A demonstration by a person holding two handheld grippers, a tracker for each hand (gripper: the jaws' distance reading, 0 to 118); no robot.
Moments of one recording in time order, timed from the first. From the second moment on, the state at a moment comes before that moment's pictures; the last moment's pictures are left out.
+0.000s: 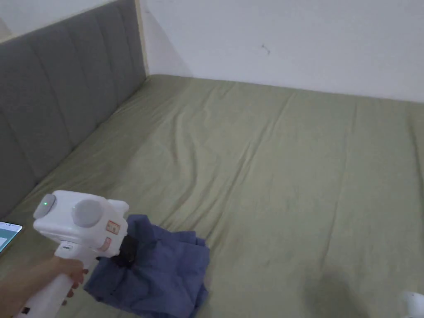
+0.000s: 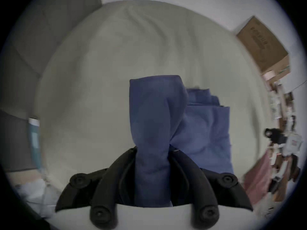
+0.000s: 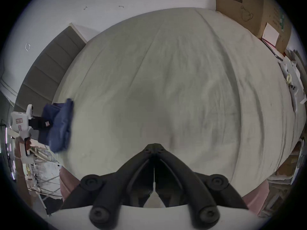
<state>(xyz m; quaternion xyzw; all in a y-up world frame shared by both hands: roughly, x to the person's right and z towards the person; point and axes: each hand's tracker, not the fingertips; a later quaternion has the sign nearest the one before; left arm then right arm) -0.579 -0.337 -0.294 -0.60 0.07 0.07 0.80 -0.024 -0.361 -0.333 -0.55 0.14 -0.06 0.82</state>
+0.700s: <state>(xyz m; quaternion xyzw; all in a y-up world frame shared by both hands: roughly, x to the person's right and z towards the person) -0.594 -0.274 -0.247 -0.51 0.16 0.10 0.84 -0.032 -0.357 -0.319 -0.56 0.14 -0.05 0.82</state>
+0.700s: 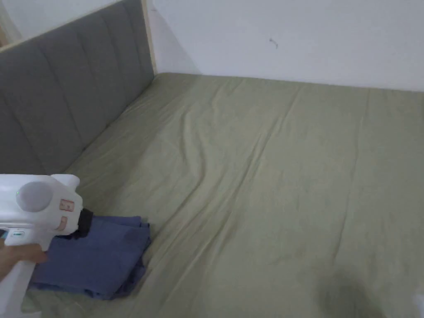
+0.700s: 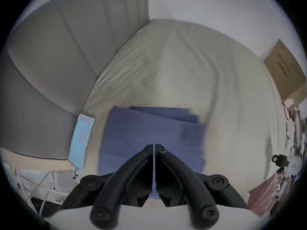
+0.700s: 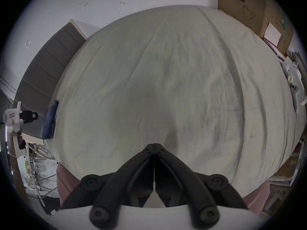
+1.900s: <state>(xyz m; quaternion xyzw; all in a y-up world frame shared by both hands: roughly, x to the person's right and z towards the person) -0.267 -0.132 -0.196 -0.09 0.13 -0.03 0.99 -0.040 -0.138 -0.265 -0.11 0.05 0.05 0.99</state>
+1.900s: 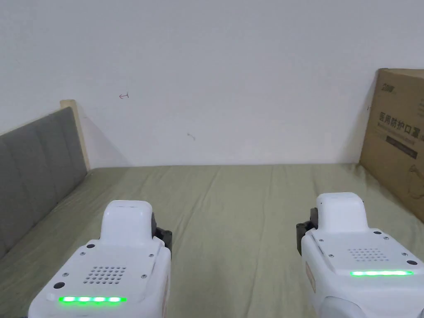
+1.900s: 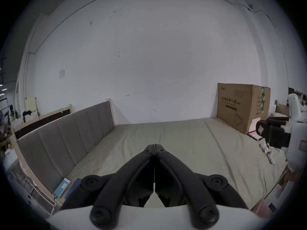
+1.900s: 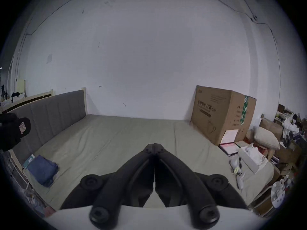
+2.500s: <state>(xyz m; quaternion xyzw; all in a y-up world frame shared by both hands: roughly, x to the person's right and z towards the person) -0.259 -0.127 -0.186 -0.07 0.14 -0.01 0.99 -0.031 -0.137 -0.261 -0.10 0.05 0.03 0.99</state>
